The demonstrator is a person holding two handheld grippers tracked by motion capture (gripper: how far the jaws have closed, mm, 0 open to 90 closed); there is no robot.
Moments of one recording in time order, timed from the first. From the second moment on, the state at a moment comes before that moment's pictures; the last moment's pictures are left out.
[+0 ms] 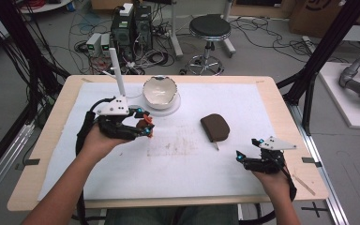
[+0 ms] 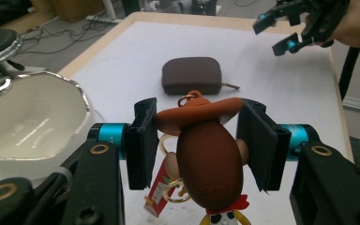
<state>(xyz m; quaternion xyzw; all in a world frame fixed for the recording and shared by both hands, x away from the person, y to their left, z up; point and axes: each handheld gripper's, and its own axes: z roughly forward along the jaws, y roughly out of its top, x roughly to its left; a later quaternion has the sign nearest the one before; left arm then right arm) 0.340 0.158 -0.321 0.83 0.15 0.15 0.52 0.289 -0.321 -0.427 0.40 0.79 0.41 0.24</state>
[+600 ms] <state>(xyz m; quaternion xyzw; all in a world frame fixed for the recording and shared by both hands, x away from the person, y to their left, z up) 0.360 0.189 -0.293 0.82 0.18 0.16 0.51 0.290 -0.321 -0.428 0.40 0.79 0.40 0.24</state>
